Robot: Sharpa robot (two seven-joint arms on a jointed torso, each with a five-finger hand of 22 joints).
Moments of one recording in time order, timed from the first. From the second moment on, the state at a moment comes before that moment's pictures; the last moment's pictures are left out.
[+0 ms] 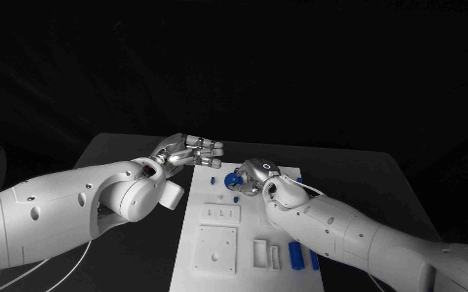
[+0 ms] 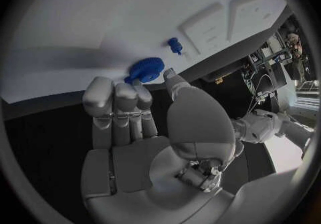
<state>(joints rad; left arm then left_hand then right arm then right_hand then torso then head) 1.43 -0.81 -0.20 1.52 -0.11 -0.26 0.29 1.34 -0.01 0.17 -0.13 0.11 1.01 0.15 0.06 0.06 1.14 0.12 0.06 0.06 1.24 0.09 0.07 0.08 0.07 0.99 0.08 0.30 0.13 1.05 -0.27 0.12 0.86 -1.75 -0.45 -0.20 1.12 -0.14 0.20 0.13 0.16 1.07 0.09 0.07 0.06 1.32 -0.02 1.03 1.21 1.44 -0.09 1.03 0.95 0.08 1.47 -0.10 0.93 1.31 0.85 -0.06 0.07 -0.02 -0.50</state>
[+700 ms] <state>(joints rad) 1.43 -0.83 -0.20 1.52 -0.11 -0.26 0.28 1.34 -0.01 0.17 -0.14 0.11 1.01 0.15 0.06 0.06 1.14 0.12 0.06 0.06 1.24 0.09 0.07 0.08 0.07 0.99 0.08 0.30 0.13 1.05 -0.42 0.14 1.01 -1.75 -0.46 -0.21 1.14 -0.16 0.19 0.13 0.17 1.07 0.09 0.07 0.06 1.32 -0.02 1.03 1.21 1.44 -0.09 1.04 0.96 0.08 1.47 -0.10 0.94 1.31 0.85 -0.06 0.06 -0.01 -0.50</state>
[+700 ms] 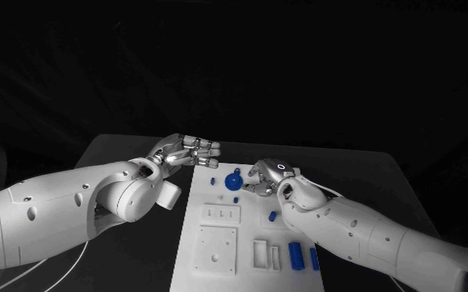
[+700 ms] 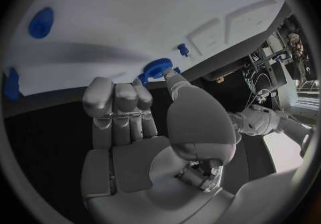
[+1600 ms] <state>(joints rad) 1.42 -0.85 -0.20 1.51 -0.11 -0.26 0.29 1.34 -0.01 0.17 -0.14 0.11 1.01 0.15 0.06 0.06 1.14 0.12 0.06 0.06 1.24 0.09 0.07 0.08 0.07 1.00 0.07 0.30 0.13 1.03 -0.69 0.30 1.01 -1.42 -0.35 0.12 1.30 -0.04 -0.04 -0.26 0.34 1.04 0.10 0.07 0.06 1.29 -0.01 0.99 1.17 1.43 -0.07 1.00 0.96 0.08 1.46 -0.10 0.87 1.31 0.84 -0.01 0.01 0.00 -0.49</state>
